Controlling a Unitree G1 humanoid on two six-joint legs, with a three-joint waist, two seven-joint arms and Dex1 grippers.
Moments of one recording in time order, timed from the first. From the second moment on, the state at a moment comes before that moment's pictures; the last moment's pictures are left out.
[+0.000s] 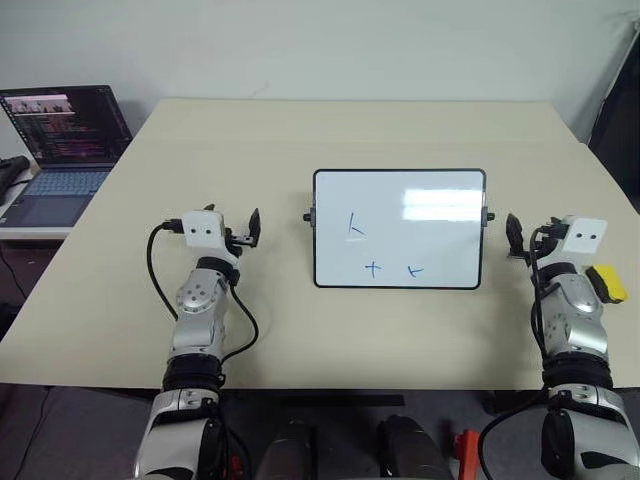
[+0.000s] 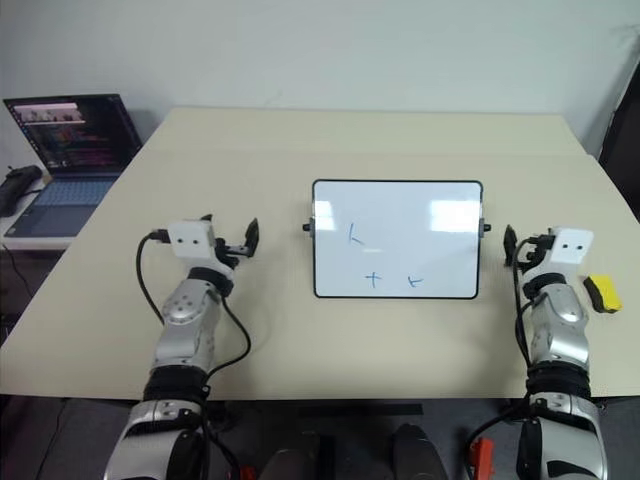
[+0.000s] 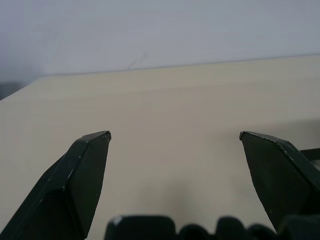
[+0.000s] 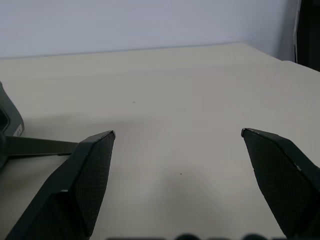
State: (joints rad) left arm -0.44 0.24 0.20 0.40 -0.11 -0.18 -0.17; right arm -0.46 -0.43 -0.37 0.55 0.28 -0.10 0.30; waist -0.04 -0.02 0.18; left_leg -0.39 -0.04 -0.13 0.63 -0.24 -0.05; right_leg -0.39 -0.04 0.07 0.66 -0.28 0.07
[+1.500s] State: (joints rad) left arm -0.66 0.33 -0.24 0.04 -0.58 0.52 -1.00; right arm -0.34 -1.00 -0.45 0.47 0.41 0.69 0.59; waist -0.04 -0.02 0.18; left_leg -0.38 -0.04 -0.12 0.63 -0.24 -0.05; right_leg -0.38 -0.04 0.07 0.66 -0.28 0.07
